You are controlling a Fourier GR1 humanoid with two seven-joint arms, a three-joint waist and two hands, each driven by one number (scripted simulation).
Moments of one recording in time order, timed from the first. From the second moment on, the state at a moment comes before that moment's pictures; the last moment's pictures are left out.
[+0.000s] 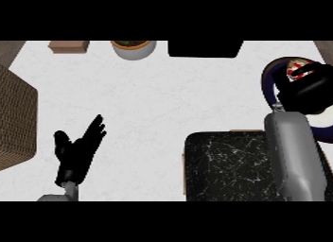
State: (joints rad) left arm 0.00 0.09 -0.08 -1.42 0.10 0.04 0.22; right arm -0.63 -0.04 -0.34 -1.09 1.84 -1.01 1.08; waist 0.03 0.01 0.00
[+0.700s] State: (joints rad) left arm 0.01 0.09 -0.09 -1.46 0.09 0.05 0.24; right arm -0.65 -0.33 -0.42 -0.71 1.43 -1.27 0.92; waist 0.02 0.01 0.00
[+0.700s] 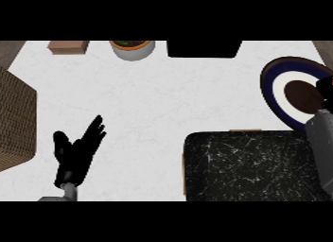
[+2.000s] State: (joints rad) left arm 0.02 0.09 -0.07 -1.45 0.09 0.05 0.24; right arm -0.42 -0.35 -0.42 -1.07 0.27 -1.13 0.11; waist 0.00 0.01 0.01
